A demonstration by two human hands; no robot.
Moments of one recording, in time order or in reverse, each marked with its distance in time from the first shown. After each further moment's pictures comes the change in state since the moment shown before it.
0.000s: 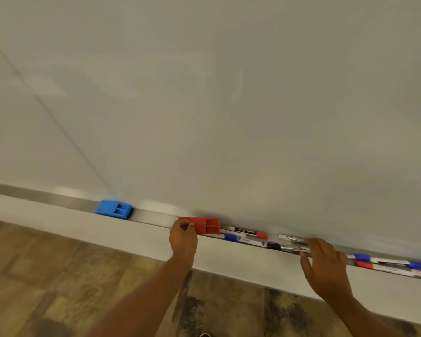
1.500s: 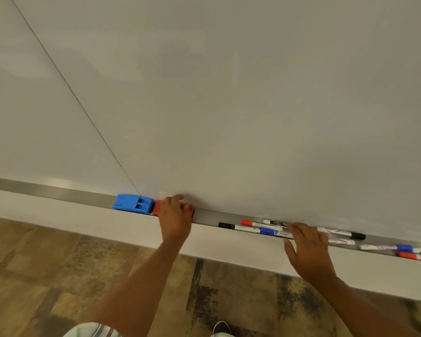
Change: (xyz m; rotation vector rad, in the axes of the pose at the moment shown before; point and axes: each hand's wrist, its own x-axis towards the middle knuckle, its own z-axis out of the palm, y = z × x) left_hand 0.136 -0.009 -0.105 0.523 -0.003 0.539; right_hand 0.018 -0.156 0.052 -0.040 -0.024 -0.083
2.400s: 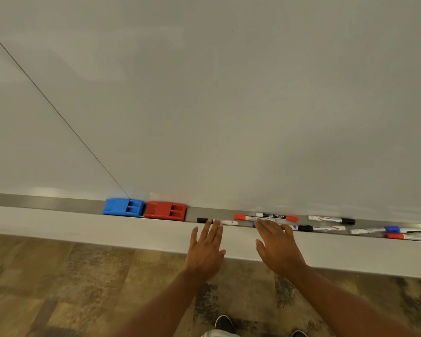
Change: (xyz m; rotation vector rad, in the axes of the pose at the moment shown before) left_hand -0.095 -0.016 0.077 0.604 -0.598 0.571; right_hand 0.000 -0.048 0.020 0.017 -0.285 -0.091
